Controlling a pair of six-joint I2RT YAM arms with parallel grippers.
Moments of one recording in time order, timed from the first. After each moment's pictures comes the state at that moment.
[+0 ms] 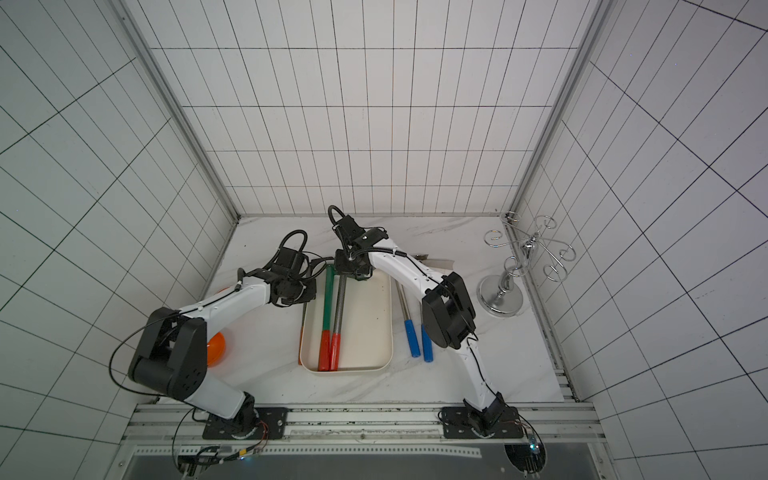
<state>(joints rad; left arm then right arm) -0.32 1.57 0.98 -0.51 0.08 -0.43 0.75 2.18 2.03 -0.90 -0.12 0.70</state>
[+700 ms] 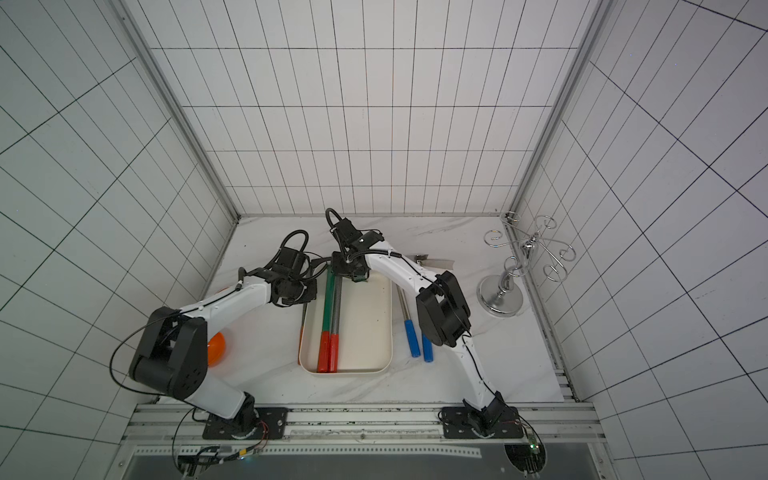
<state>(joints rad) -0.32 1.57 0.99 -0.53 0.08 -0.43 0.76 2.23 2.04 -0.83 -0.16 0.69</state>
